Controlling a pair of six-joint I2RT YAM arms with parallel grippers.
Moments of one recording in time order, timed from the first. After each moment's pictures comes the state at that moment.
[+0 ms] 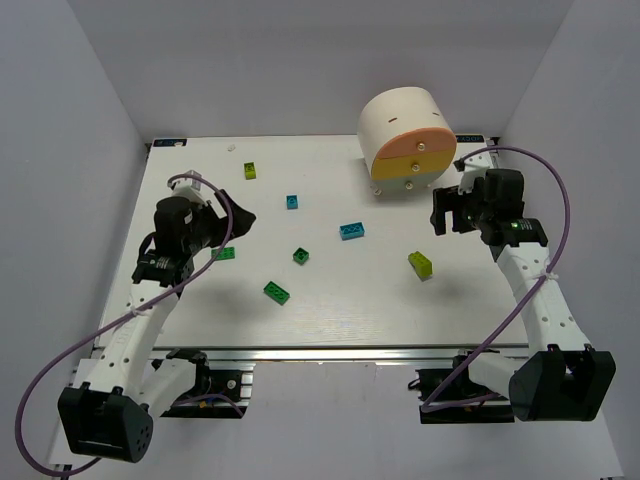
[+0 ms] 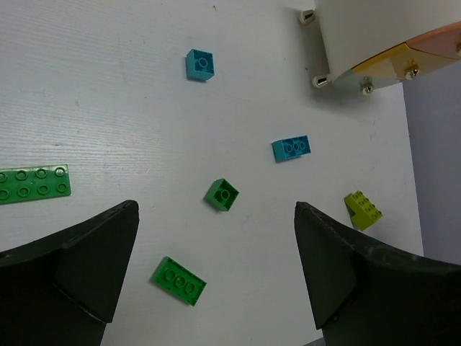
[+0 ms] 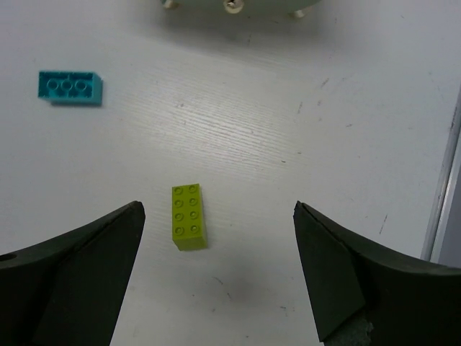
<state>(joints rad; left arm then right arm) -0.14 0.96 0.83 -0.28 0.20 -0.54 0.05 1.15 1.05 -0.52 -0.17 -0.13</state>
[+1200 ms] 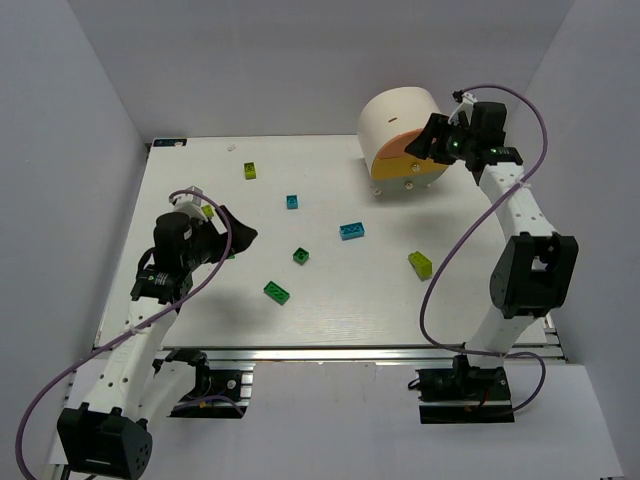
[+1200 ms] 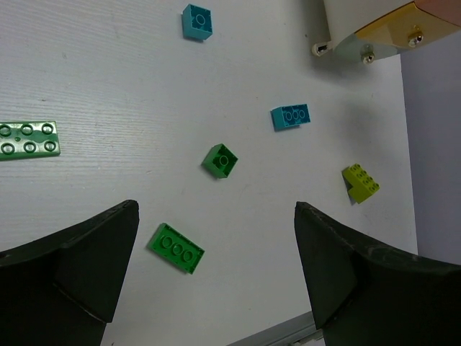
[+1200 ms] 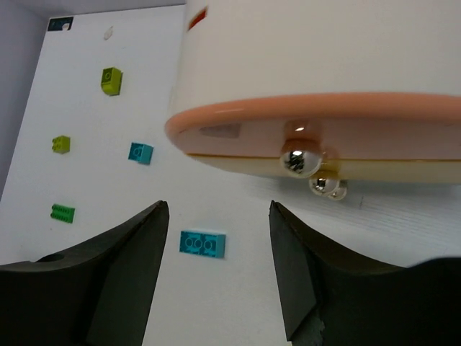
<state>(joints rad) -0.14 0.85 0.73 -0.33 0.25 -0.56 0.04 1.74 1.58 -0.34 -0.53 0.27</state>
